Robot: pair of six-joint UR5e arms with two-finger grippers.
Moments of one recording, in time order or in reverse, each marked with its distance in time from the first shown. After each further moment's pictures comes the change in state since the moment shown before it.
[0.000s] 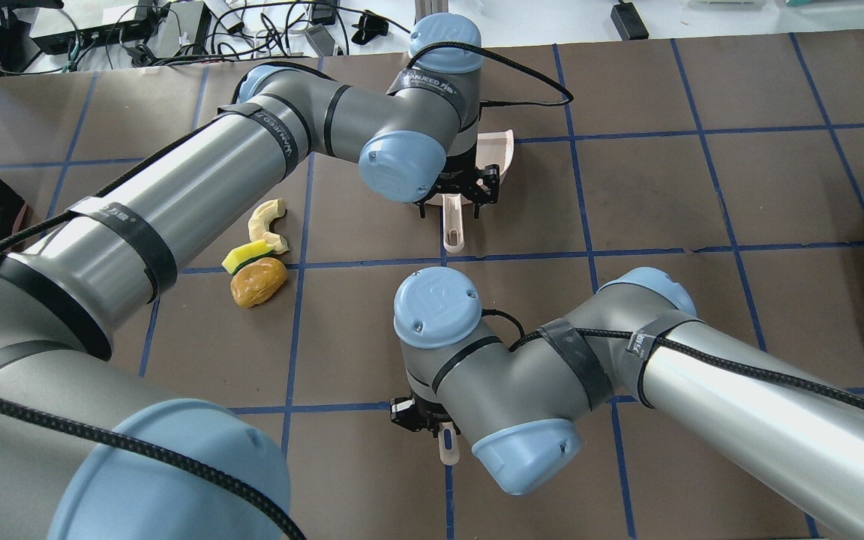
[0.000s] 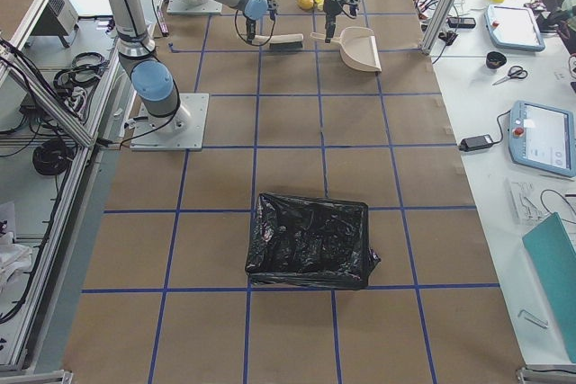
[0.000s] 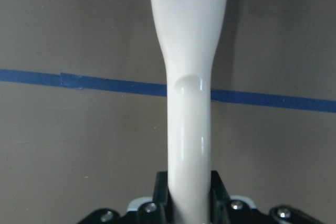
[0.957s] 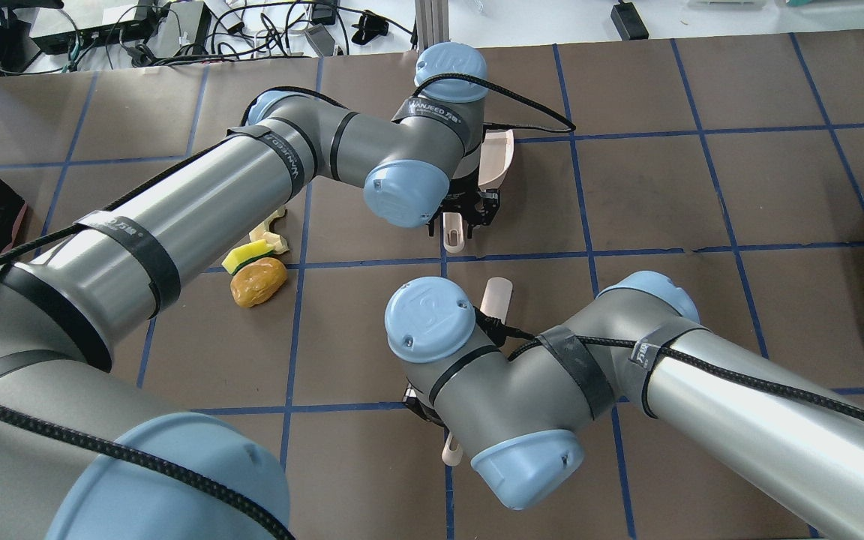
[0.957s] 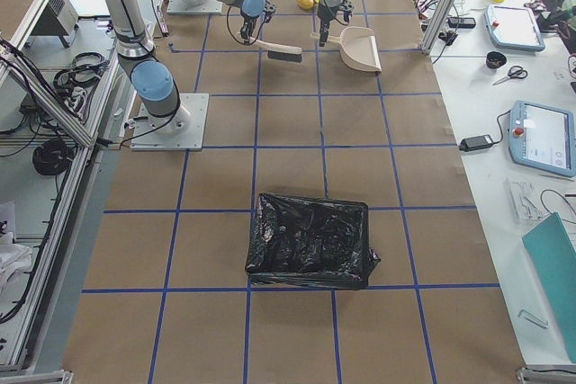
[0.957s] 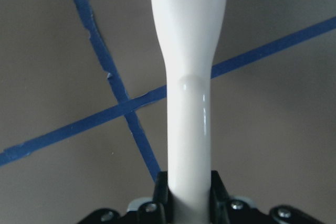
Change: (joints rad) left arm -0.008 0.010 -0.066 0.056 0.006 0.016; right arm 0.022 -0.026 0.001 0.045 -0.106 0.529
